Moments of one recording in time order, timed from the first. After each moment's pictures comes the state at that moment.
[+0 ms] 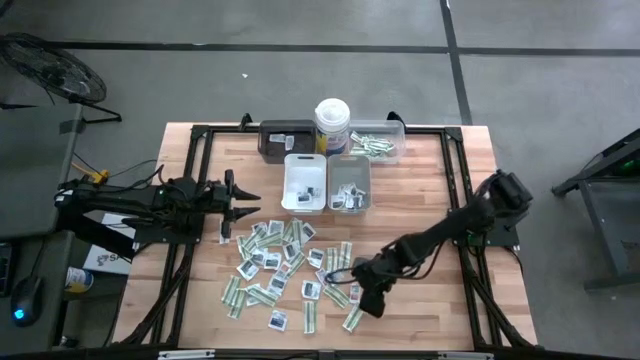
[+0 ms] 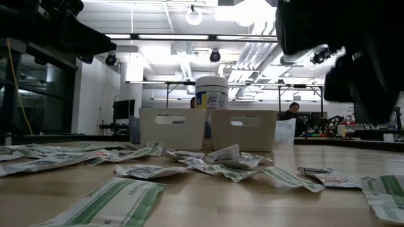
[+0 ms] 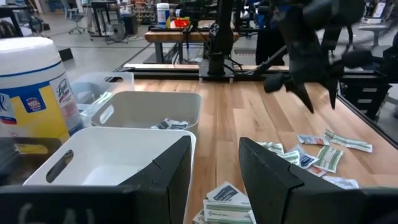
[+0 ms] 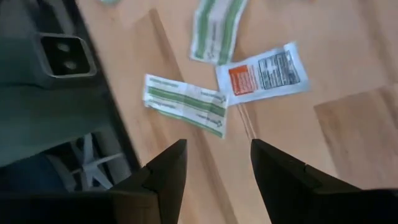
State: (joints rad) left arm -0.05 0.36 0.23 0.04 -0.11 0.00; right arm 0.48 1.74 1.06 -0.38 -0.25 0.99
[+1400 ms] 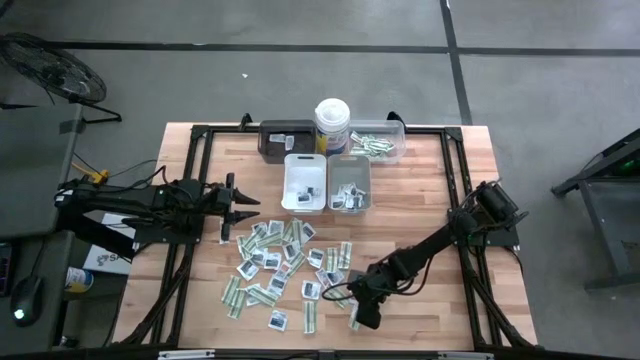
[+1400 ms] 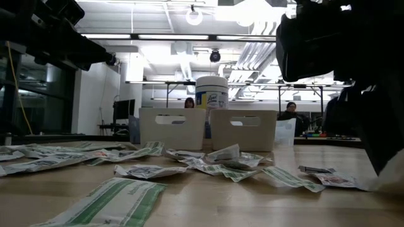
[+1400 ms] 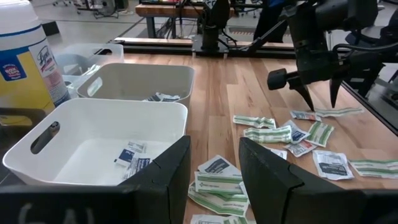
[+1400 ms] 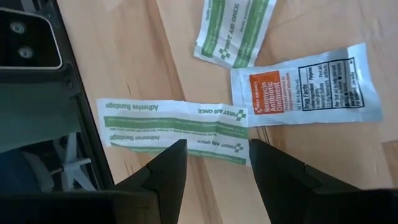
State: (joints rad) left arm -0.05 0.36 0.23 -0.06 -0.08 -0.03; right arm 0.53 1.89 1.07 -0.24 -0.19 0.94
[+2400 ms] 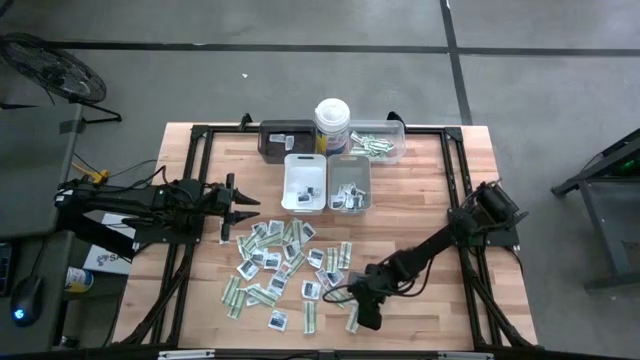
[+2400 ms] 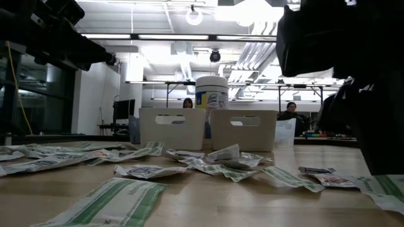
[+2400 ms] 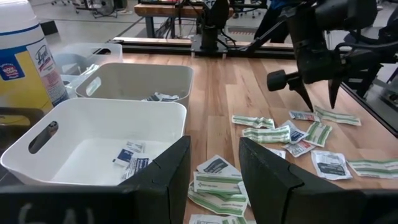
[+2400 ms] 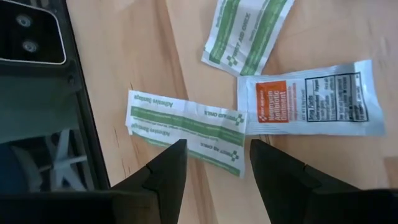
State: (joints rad) left arm -0.05 0.36 0.23 -0.06 -0.08 -0.04; right arm 0.53 1.89 1.06 -0.19 -0.17 0.90
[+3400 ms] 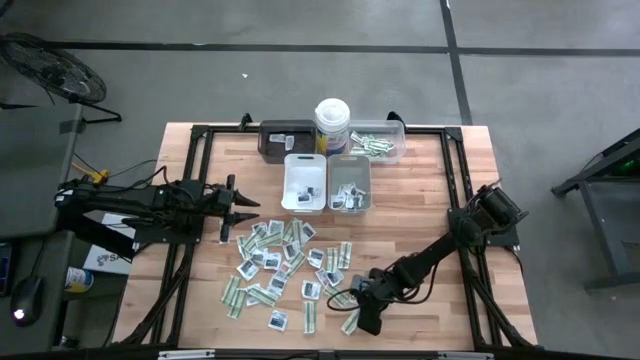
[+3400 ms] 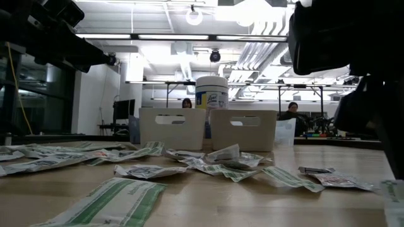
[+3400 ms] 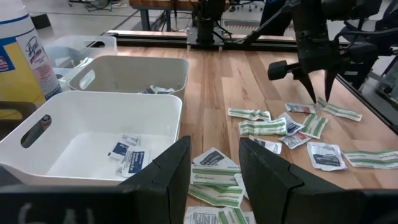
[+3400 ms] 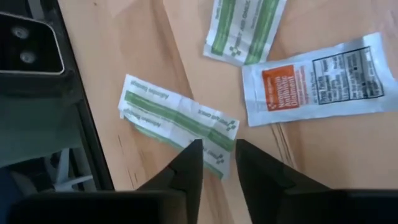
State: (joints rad) left arm -0.05 0.36 0.23 -0.08 -0.06 -0.04; right arm 0.60 1.89 1.06 -0.18 -0.09 1.03
